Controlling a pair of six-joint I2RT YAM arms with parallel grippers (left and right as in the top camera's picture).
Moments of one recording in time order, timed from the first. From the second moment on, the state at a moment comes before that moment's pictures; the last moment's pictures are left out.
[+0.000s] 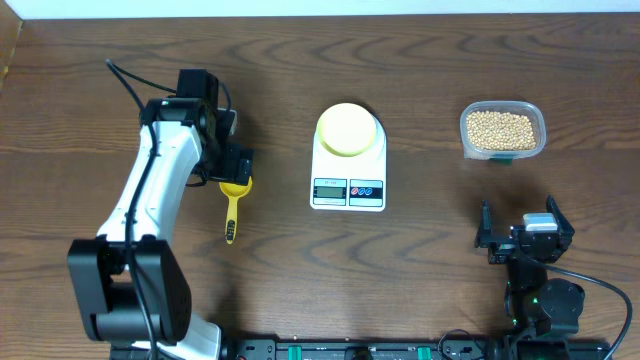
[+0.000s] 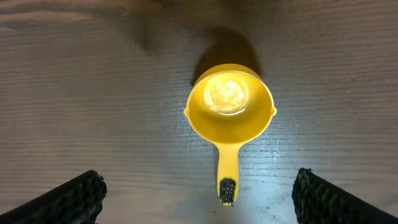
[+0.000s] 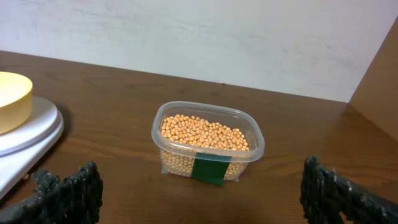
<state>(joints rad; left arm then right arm) -0.03 1.71 1.33 -1.08 -0.06 0.12 -0.02 0.01 0.01 -0.07 0.00 -0.14</state>
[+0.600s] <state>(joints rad) 0.03 1.78 1.33 -1.05 -0.06 0.13 -0.02 0.01 0.01 -0.07 0.00 -0.14</state>
